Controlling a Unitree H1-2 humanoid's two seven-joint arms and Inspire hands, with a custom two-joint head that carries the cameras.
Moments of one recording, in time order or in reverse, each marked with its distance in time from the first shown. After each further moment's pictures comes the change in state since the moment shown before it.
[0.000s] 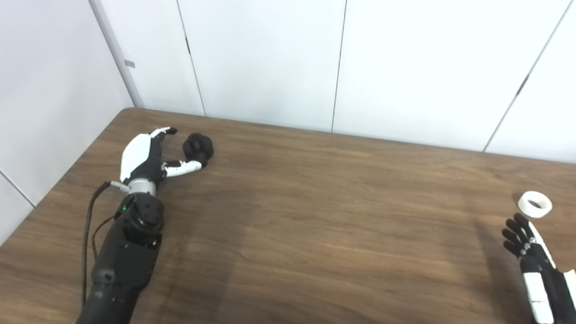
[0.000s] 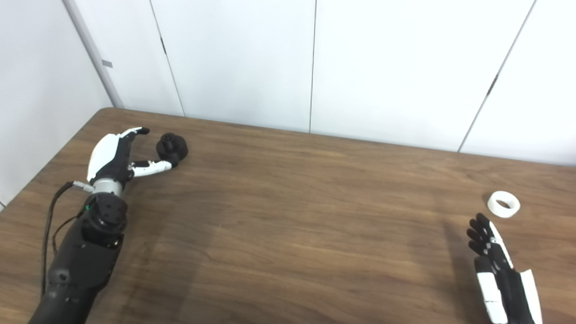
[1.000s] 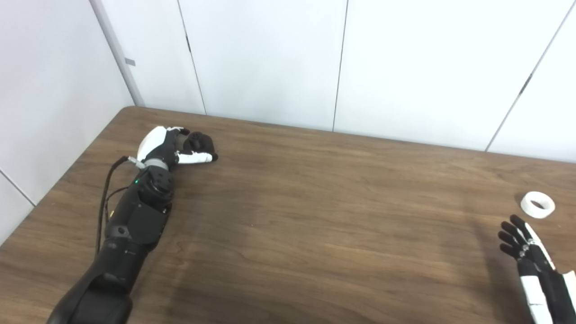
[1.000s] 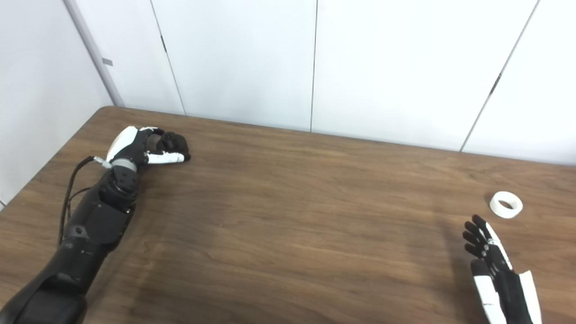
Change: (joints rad) left arm -0.185 0.072 -0.134 0.269 -0.079 0.046 -0.068; right arm 0.009 0.003 0.001 -0.012 -0.034 -0.005 -0.002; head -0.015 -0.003
